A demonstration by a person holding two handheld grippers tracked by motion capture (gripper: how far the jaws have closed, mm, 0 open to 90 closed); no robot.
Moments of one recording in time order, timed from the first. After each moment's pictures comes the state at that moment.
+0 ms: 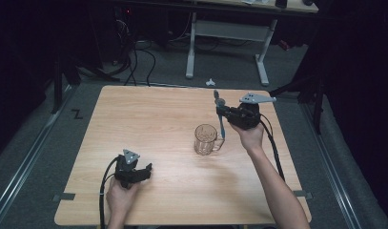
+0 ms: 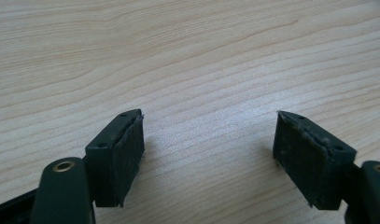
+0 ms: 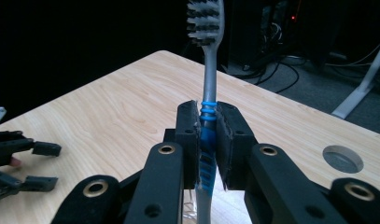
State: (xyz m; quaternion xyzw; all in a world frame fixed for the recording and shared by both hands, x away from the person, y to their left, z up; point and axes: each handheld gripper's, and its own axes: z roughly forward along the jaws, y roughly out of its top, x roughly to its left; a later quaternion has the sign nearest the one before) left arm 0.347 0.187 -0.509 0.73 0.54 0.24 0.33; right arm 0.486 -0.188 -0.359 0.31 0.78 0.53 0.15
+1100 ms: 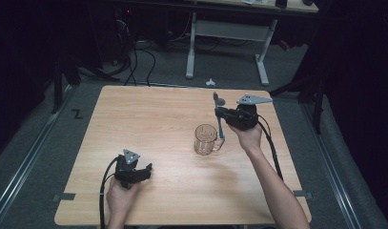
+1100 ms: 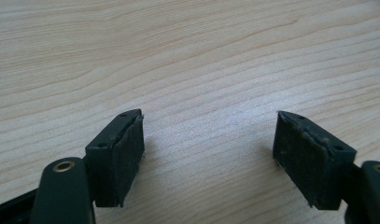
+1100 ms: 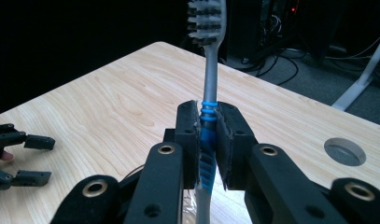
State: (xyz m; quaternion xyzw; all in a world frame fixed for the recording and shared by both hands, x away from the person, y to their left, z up) left arm 0.347 0.186 -0.509 0.73 0.54 0.24 0.33; right arm 0.488 -0.186 -0.366 0.31 0.78 0.52 0.15
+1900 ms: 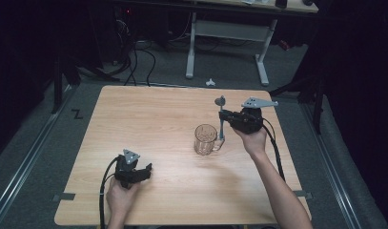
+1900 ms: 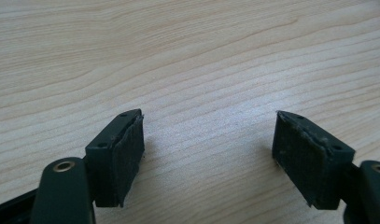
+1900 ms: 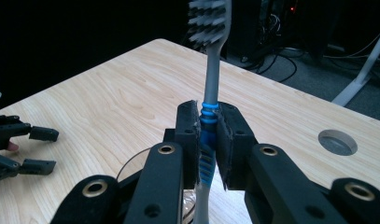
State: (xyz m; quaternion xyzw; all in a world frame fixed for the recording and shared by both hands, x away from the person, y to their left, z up) left arm 0.347 0.186 -0.509 0.73 0.54 0.24 0.33; right arm 0.477 -0.199 -0.367 0.31 0.78 0.52 0.15
